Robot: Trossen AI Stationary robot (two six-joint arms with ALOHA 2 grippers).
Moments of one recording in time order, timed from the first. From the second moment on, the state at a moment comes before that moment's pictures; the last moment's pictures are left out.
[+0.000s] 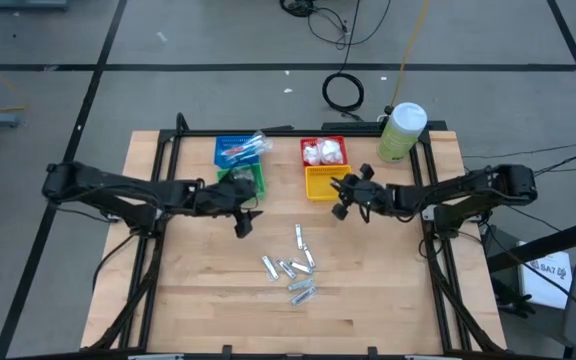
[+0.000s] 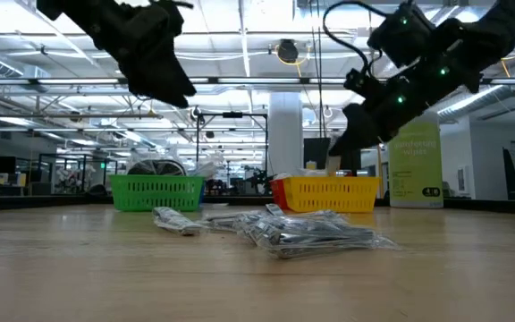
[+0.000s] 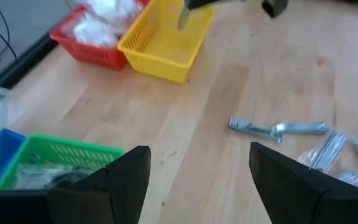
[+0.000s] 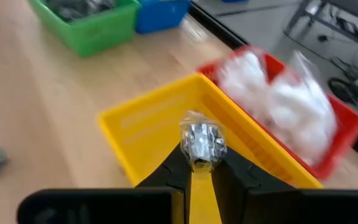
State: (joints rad) left arm -0.04 1.21 0.77 -0.24 -0.28 -0.28; right arm -0.11 1.35 0.49 0.31 0.50 0.14
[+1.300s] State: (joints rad) left arm -0.04 1.34 0.77 -0.18 -0.28 -0.31; right arm -0.13 1.35 0.43 0.76 0.07 0.20
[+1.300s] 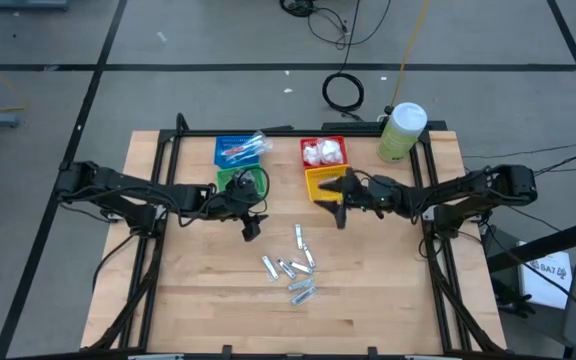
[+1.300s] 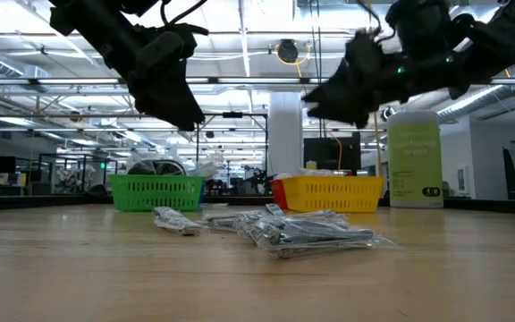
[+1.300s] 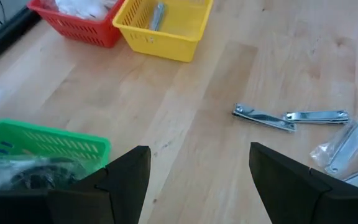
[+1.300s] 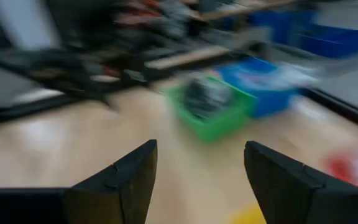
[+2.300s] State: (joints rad) left arm -0.26 1.80 0.78 0.07 0.03 0.06; right arm -0.03 1.35 0.43 0.81 -0.03 0.17
